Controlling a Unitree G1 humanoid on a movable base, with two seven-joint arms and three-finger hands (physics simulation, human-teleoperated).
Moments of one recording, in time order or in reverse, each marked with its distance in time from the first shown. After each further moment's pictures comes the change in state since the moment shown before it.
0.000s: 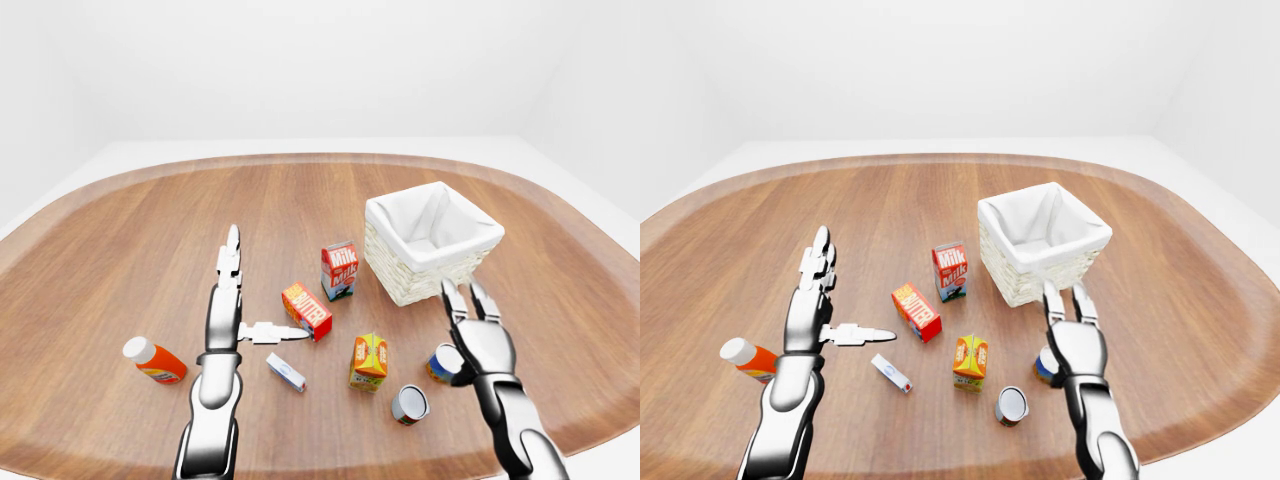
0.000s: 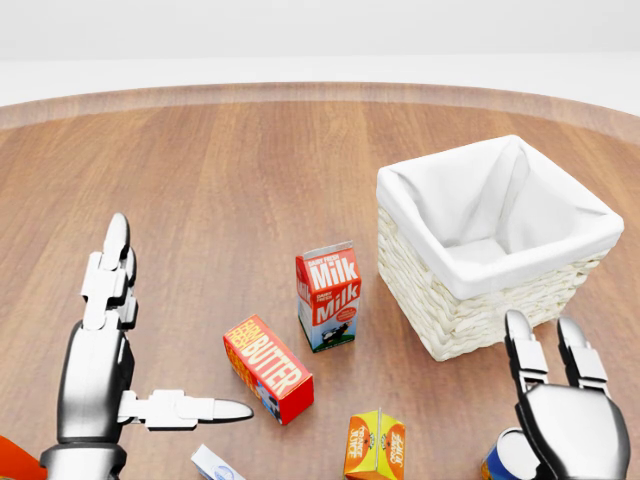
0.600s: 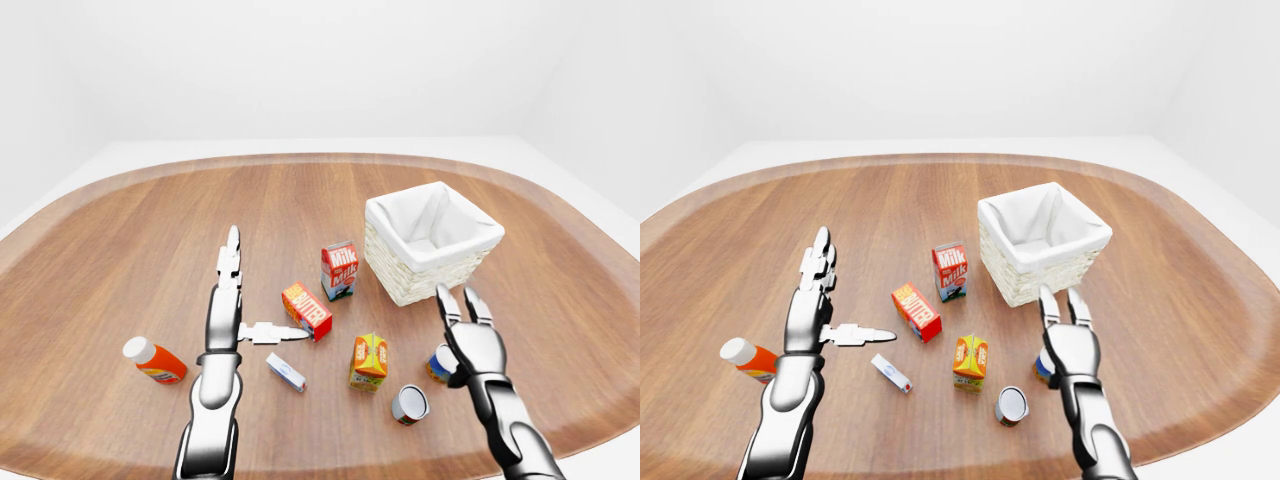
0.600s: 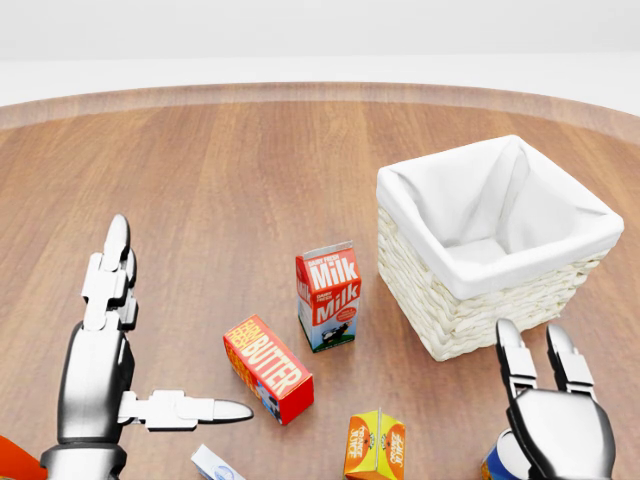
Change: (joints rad) left arm 0.001 0.000 0.001 0.005 0.000 0.000 0.000; right arm -0.059 -0.026 0.041 0.166 -0.002 0.000 -0.092
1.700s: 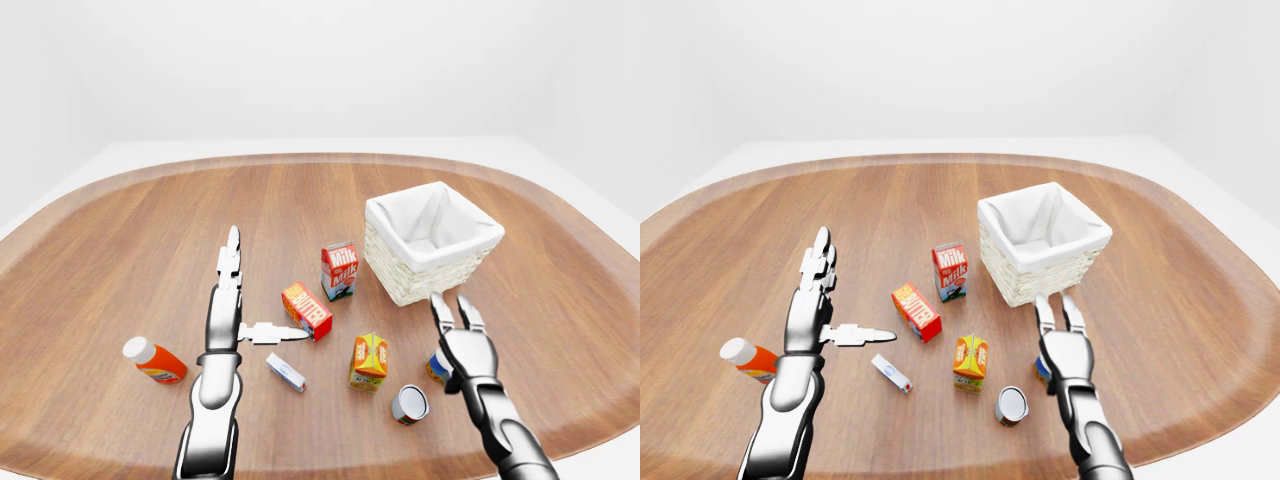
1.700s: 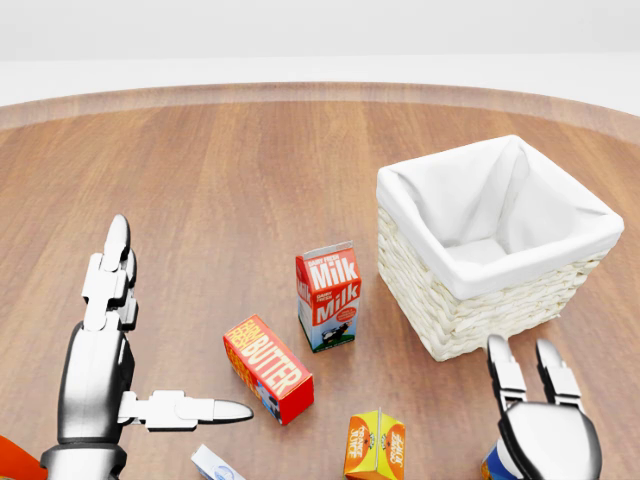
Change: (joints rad) left arm 0.000 0.000 0.000 0.000 0.000 0.000 0.000; right arm -0.067 -0.028 0.064 0.220 0.004 0.000 -0.119
